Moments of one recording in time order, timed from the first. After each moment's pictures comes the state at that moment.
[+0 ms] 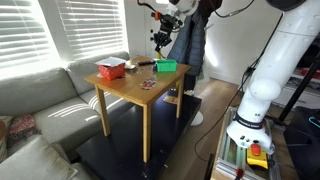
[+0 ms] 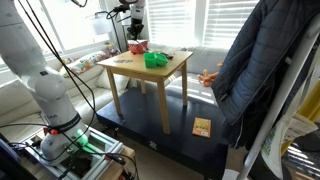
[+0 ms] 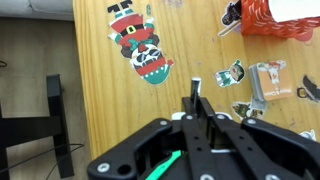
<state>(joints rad) -0.13 -0.09 -0.12 -1.94 0.48 1.92 1.33</state>
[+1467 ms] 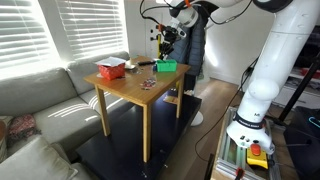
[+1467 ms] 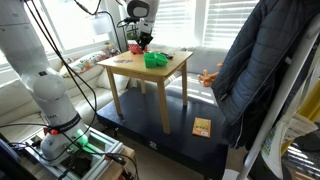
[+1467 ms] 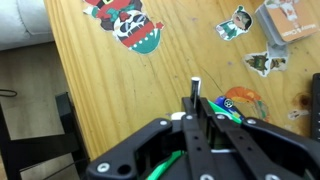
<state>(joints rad) -0.17 0.00 -0.18 -1.99 0.56 1.98 1.37</state>
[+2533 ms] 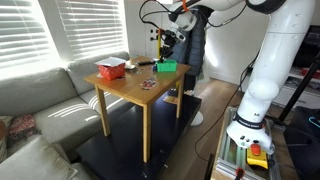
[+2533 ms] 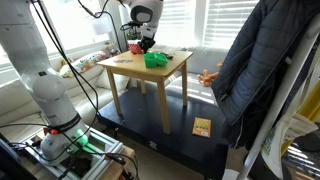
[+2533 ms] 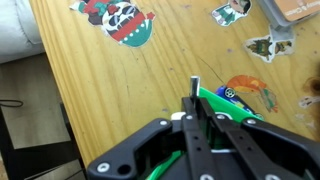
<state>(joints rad) -0.18 0.05 -0.19 -1.98 0.59 1.99 1.39</state>
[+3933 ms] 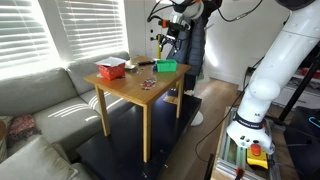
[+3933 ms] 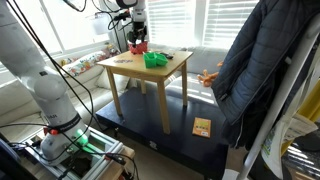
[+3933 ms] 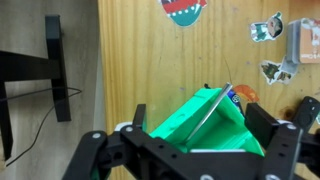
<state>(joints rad) -0.15 -0.16 -0.12 -2.07 0.27 1.99 1.23</state>
